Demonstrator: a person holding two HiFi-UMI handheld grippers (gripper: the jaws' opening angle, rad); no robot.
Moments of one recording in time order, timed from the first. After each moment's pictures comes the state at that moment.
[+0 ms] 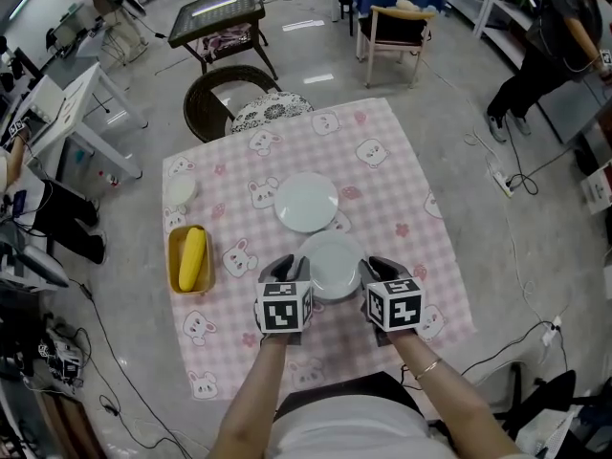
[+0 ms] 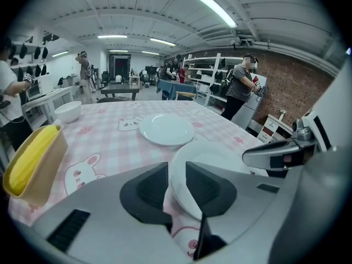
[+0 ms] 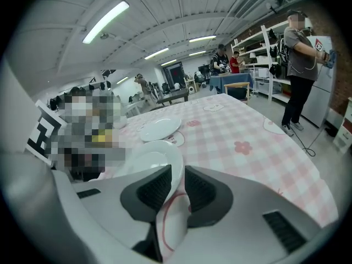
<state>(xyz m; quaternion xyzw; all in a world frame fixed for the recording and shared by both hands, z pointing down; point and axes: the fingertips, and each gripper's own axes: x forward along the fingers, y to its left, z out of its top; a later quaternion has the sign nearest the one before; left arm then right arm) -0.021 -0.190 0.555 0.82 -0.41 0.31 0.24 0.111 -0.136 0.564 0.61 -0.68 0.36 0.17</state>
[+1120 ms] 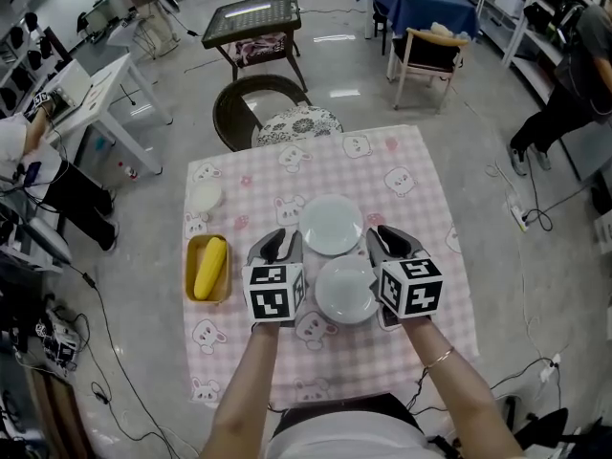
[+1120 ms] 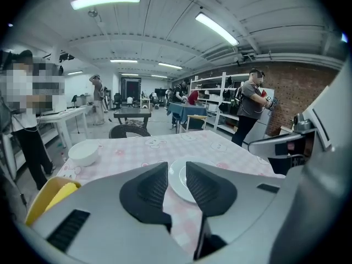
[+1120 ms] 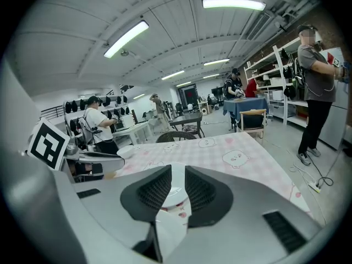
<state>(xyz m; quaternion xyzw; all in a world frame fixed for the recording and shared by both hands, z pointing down) -0.054 -0.290 0.474 0.83 -0.48 0.22 0.18 0.104 -0.251 0.468 0.60 -0.75 0.25 0.11</state>
